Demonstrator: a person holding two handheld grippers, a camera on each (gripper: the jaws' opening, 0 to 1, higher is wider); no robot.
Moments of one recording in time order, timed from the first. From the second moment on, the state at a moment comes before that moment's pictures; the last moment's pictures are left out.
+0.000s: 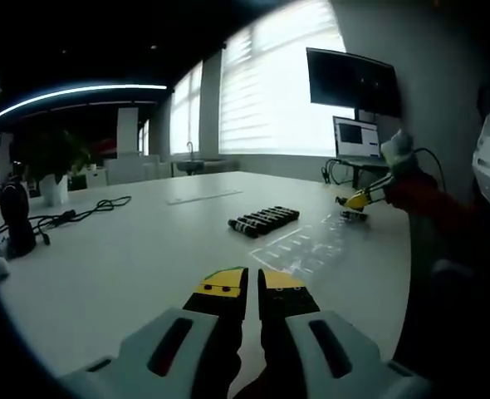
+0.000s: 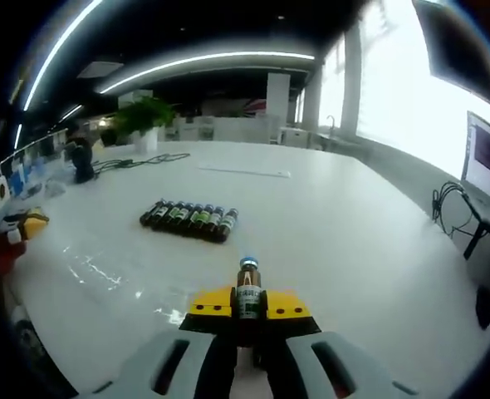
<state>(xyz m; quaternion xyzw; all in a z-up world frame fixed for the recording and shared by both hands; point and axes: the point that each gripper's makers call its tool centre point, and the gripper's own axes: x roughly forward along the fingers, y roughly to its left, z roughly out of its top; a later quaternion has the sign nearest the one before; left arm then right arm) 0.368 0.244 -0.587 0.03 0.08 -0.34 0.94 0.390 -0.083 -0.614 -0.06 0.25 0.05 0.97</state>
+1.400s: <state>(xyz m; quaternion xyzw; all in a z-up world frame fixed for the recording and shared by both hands) 0.365 0.240 -0.584 0.03 0.08 -0.34 0.94 0.387 -0.079 -0.621 -0.12 0.24 0.02 0.96</state>
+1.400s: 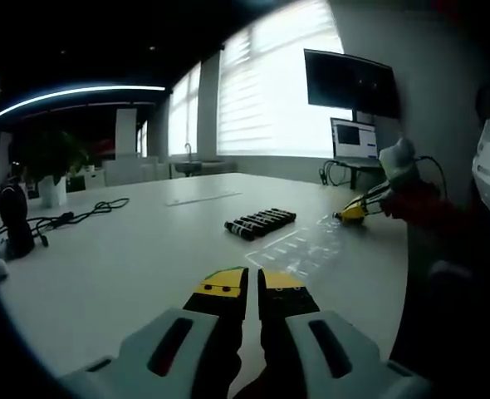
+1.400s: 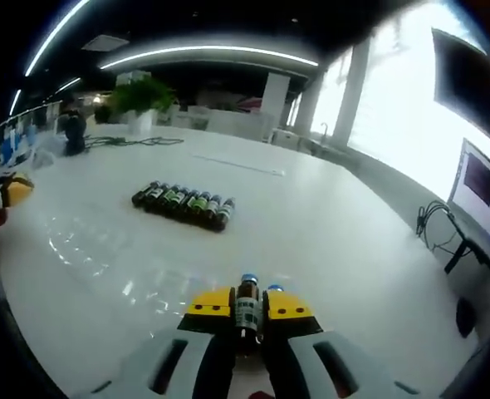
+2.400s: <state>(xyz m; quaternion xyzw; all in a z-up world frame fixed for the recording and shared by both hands) 0.368 0.241 -0.584 0.04 0.07 -0.33 0.94 0.375 -0.078 -0.622 -0.04 0.26 0.11 0.96</state>
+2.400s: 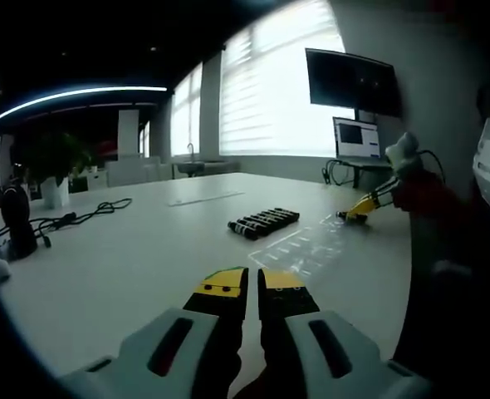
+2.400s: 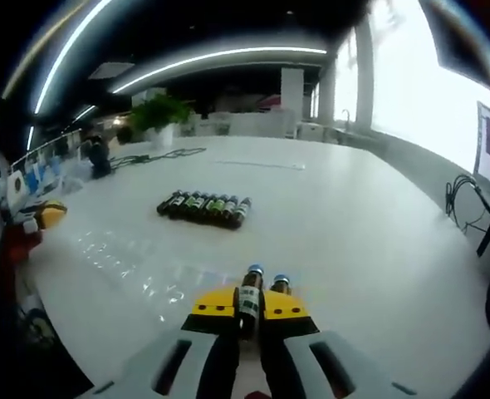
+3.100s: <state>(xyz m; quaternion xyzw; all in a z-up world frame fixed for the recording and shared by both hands) 0.368 0.241 -0.587 0.04 0.08 -0.34 0.94 0.376 -0.076 -0.627 -0.05 0.25 0.09 0.96</state>
